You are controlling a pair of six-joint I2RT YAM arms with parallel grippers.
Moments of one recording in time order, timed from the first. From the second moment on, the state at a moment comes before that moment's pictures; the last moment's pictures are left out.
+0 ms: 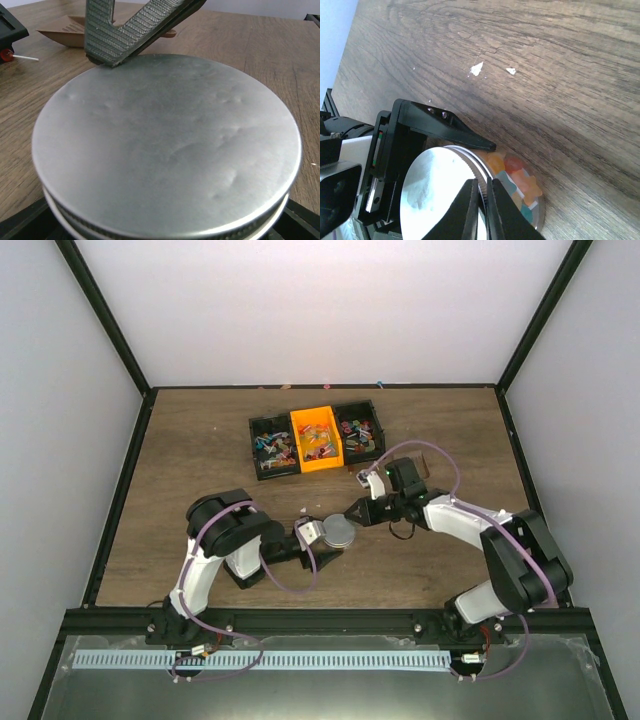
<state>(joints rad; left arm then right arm) -0.83 2.15 0.35 1.54 0.38 0.04 0.47 1.48 0.70 -0.13 -0.65 0.27</state>
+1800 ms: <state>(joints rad) -0.82 2.14 0.33 1.54 0.40 0.04 0.46 1.52 0.76 -0.20 -0.65 0.26</state>
